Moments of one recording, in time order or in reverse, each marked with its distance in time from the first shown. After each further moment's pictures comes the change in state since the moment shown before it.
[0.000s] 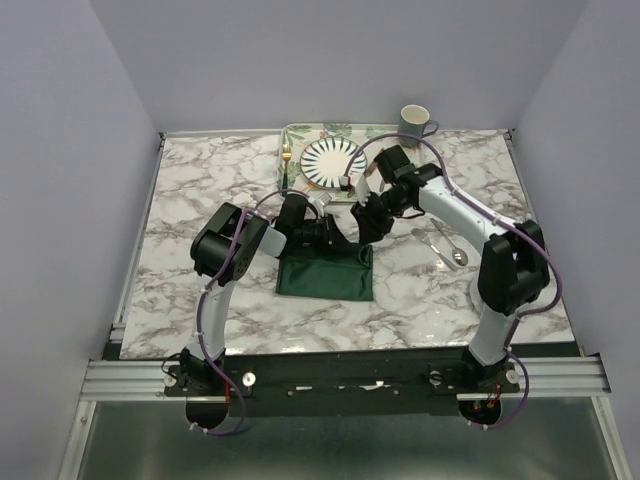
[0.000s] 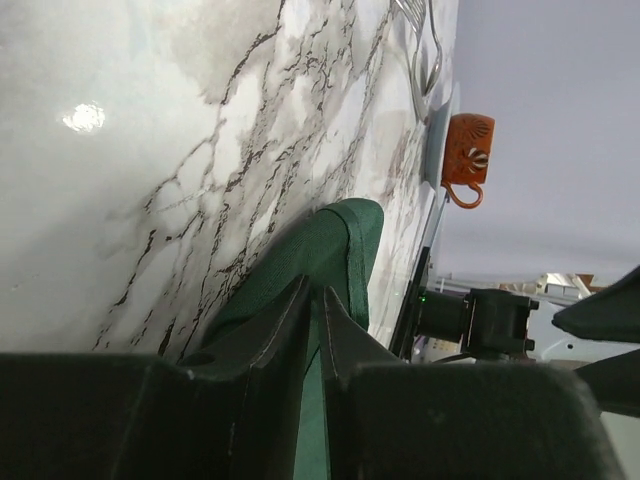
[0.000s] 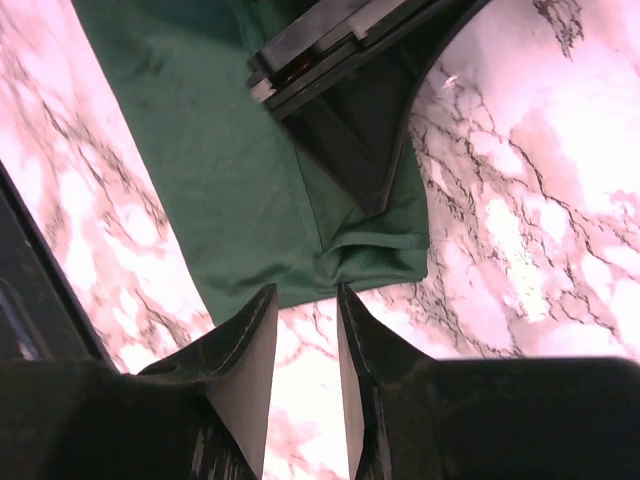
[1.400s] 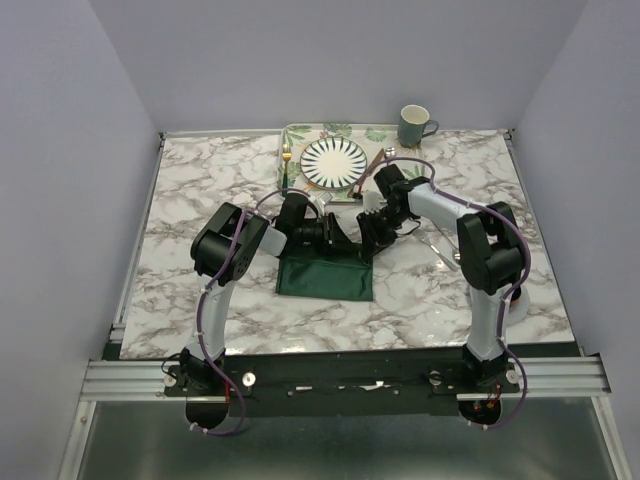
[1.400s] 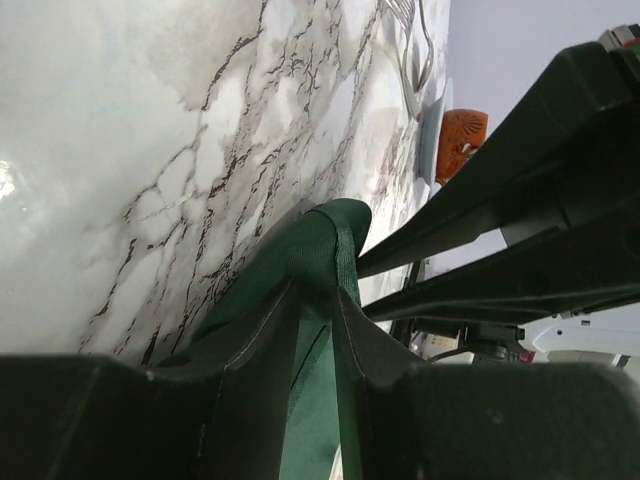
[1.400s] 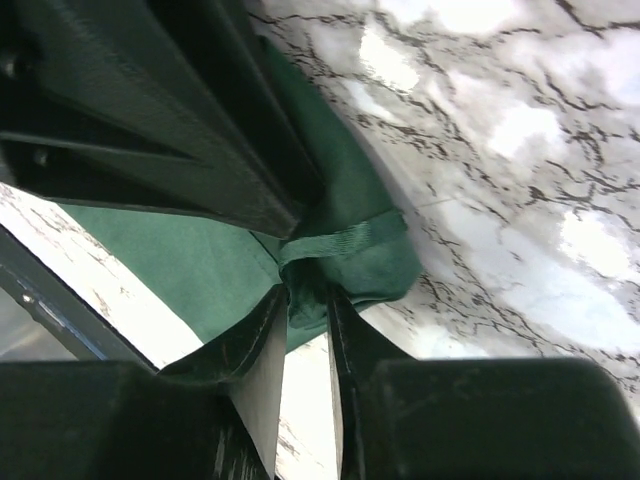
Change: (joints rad) left arm 0.000 0.004 0.010 0.004 0.015 0.001; right arm -0.068 0.204 -0.065 0.095 0.016 0.468
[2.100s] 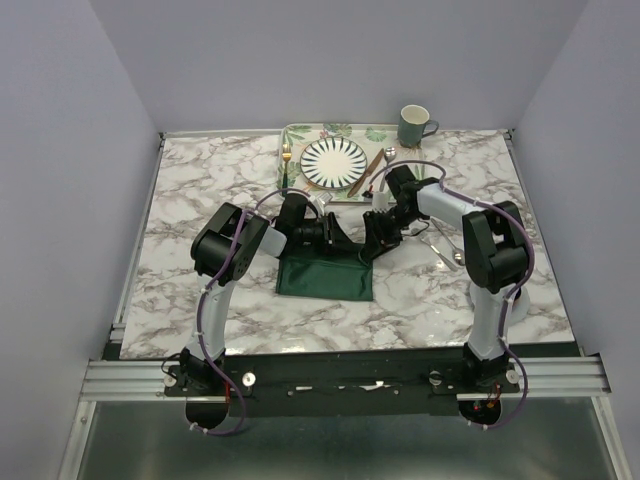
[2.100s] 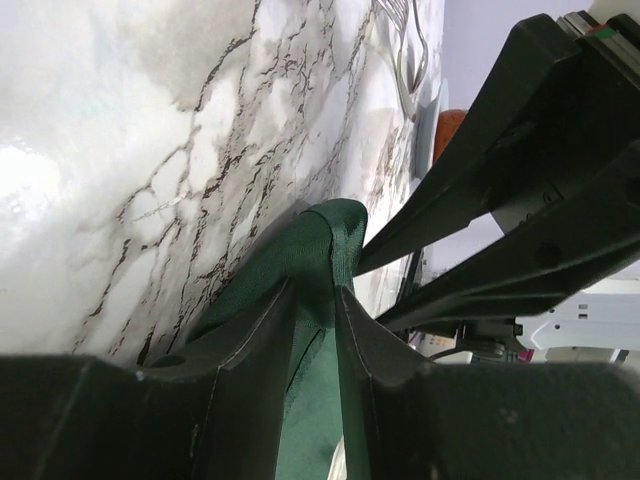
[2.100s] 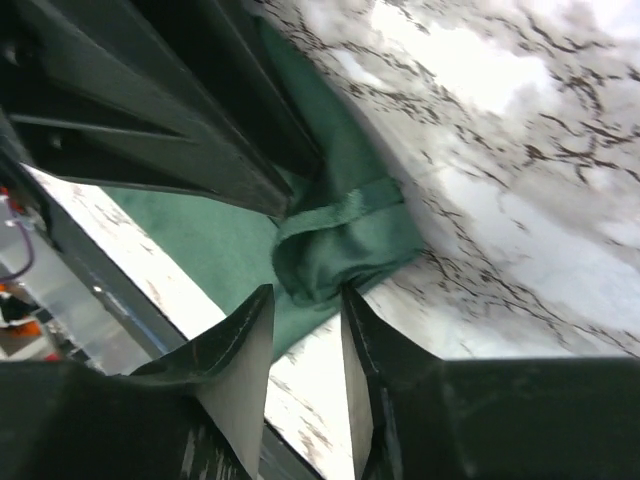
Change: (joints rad) left arm 0.000 0.000 -0.006 0.028 0.003 -0.014; right arm -0.066 -0.005 -0.039 0.006 -0.116 0.061
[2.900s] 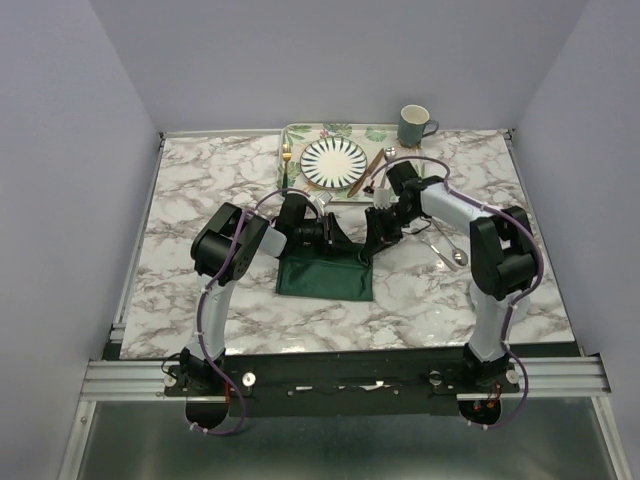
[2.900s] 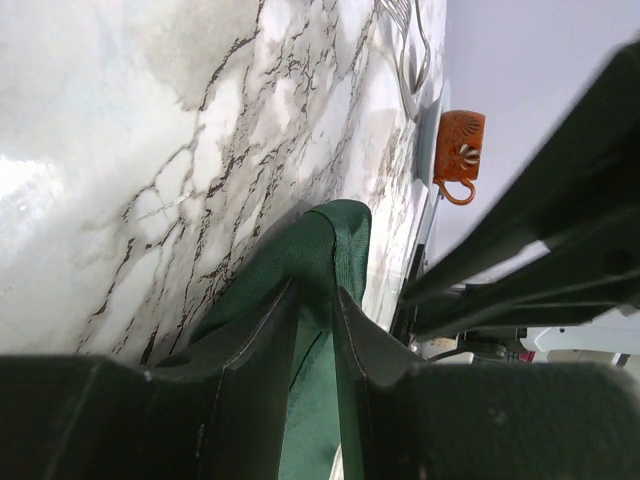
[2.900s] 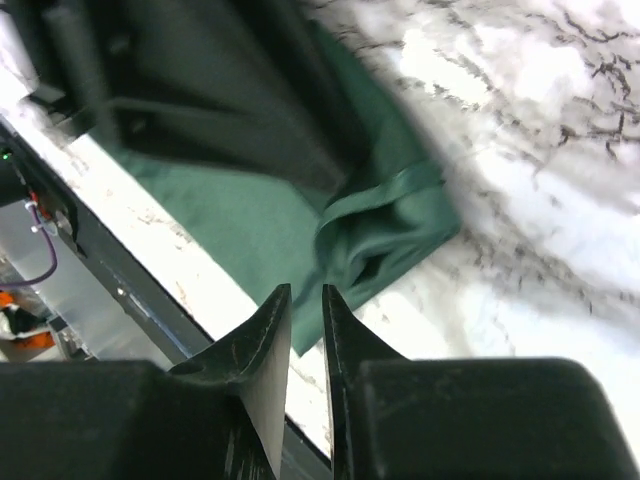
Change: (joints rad) left arm 0.000 0.001 -0.002 -0.003 -0.004 0.003; right arm 0.015 -0.048 -0.007 0.014 -0.009 0.053
